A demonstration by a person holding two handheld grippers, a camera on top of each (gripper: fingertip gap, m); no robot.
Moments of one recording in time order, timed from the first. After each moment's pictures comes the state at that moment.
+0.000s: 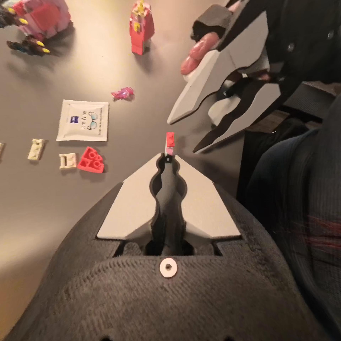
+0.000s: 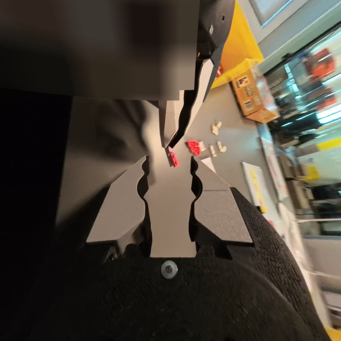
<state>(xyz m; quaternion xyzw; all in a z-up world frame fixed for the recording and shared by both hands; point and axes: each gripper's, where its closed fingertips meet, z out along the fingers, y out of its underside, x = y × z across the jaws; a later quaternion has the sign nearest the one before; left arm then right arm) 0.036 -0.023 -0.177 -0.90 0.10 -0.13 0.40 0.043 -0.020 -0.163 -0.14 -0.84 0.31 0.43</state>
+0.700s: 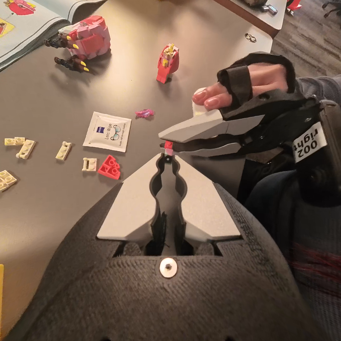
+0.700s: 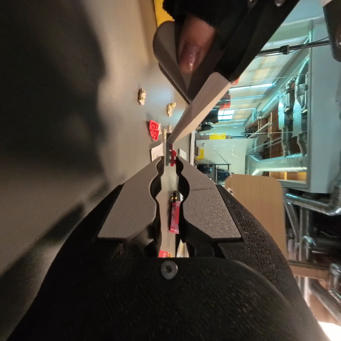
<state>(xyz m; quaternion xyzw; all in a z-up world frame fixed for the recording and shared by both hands) 0.020 -0.010 -0.152 -0.89 0.02 -0.14 0.43 0.004 0.004 -0.155 -0.04 -0.78 0.05 0.62</state>
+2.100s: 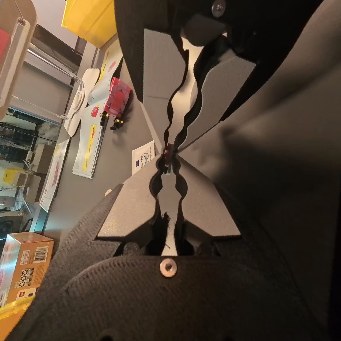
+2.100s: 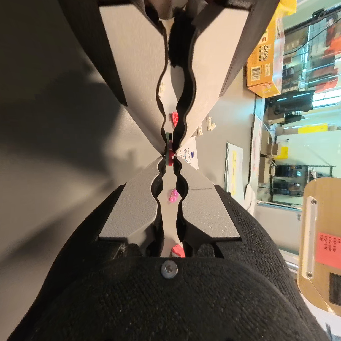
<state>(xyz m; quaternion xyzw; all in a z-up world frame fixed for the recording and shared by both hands) 0.018 0.012 -0.169 -0.83 0.27 0.23 0.42 0.006 0.012 -0.174 -0.11 -0.88 0.13 0.44</state>
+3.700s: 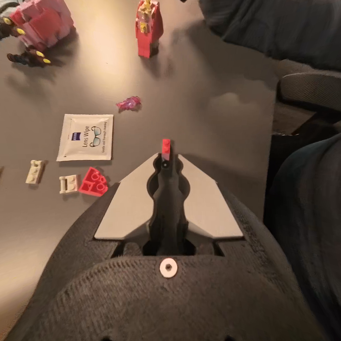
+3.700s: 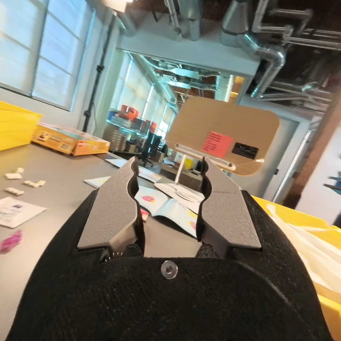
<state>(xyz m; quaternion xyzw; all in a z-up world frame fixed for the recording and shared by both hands) 0.034 0.005 -0.194 -0.90 0.11 -0.10 0.40 0.027 0.203 -0.044 -0.34 -0.44 0.42 0.71</state>
